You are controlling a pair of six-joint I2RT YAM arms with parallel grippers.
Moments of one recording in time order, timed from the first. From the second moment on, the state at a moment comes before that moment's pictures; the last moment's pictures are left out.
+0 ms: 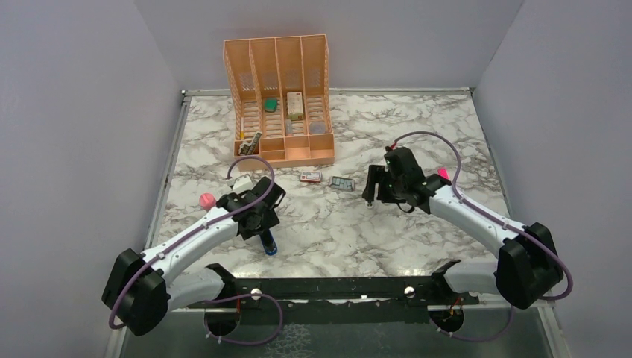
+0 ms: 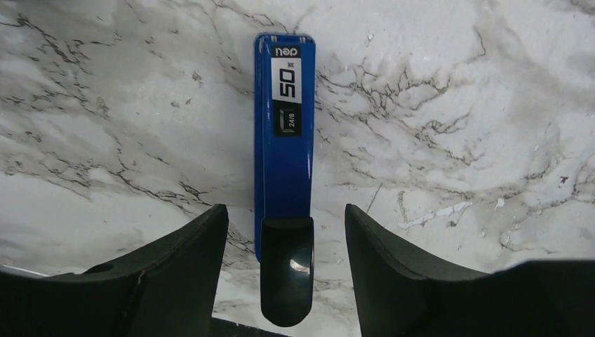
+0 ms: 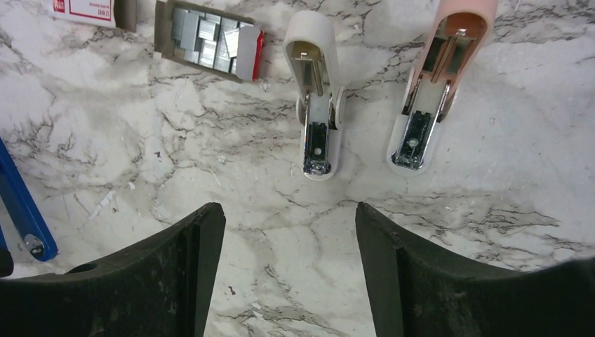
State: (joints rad) left arm -0.66 1.10 0.70 -0.85 -0.39 -1.09; right arm 0.53 1.28 0.82 -0.41 0.06 0.51
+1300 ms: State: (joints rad) left arm -0.96 1.61 1.06 -0.69 -0.14 -0.86; right arm 0.53 1.15 0.66 -0.42 -0.07 0.58
